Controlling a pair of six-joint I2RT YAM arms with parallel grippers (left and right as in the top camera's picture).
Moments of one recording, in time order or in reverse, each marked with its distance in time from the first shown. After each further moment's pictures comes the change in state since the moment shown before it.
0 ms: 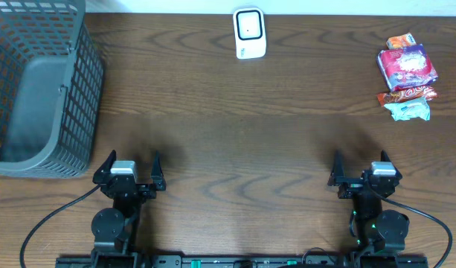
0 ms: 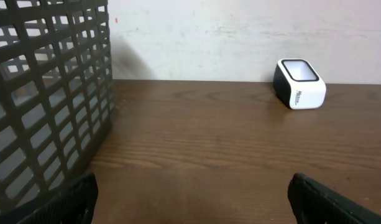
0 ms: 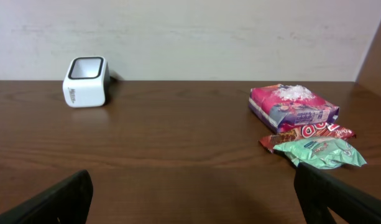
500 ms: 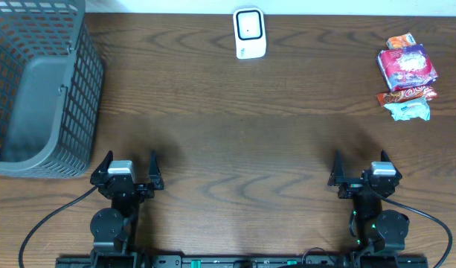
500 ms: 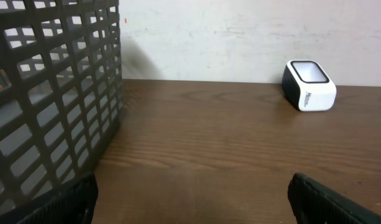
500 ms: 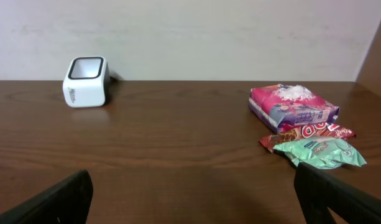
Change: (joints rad) left arm 0.020 0.000 0.000 0.000 -0.010 0.000; right arm 0.000 0.000 0.000 0.000 0.000 0.000
